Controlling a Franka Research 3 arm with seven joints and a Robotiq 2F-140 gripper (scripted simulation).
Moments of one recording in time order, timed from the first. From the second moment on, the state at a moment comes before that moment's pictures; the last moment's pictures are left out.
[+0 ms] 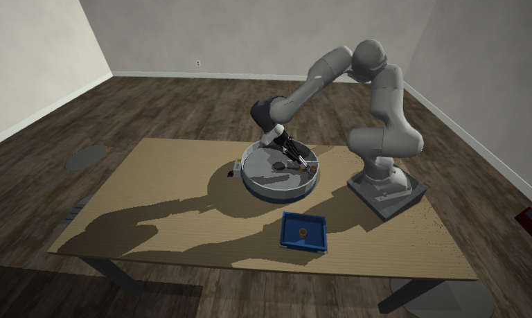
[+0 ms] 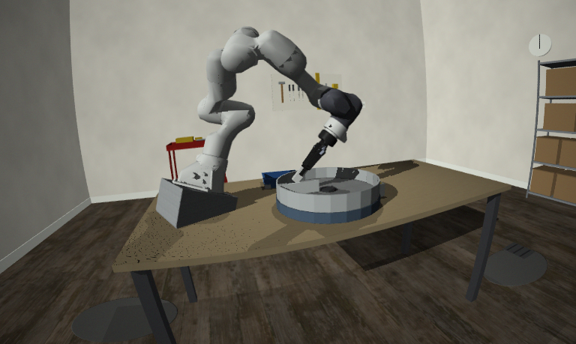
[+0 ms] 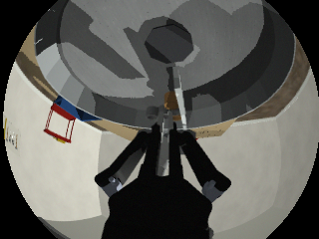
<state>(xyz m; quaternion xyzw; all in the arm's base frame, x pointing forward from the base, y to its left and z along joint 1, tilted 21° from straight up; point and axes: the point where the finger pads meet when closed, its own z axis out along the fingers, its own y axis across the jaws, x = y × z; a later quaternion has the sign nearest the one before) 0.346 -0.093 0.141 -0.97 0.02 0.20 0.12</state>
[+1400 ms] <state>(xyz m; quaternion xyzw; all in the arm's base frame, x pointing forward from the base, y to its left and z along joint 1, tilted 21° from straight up) 0.351 -0.091 0.134 -0.97 0.02 0.20 0.12</state>
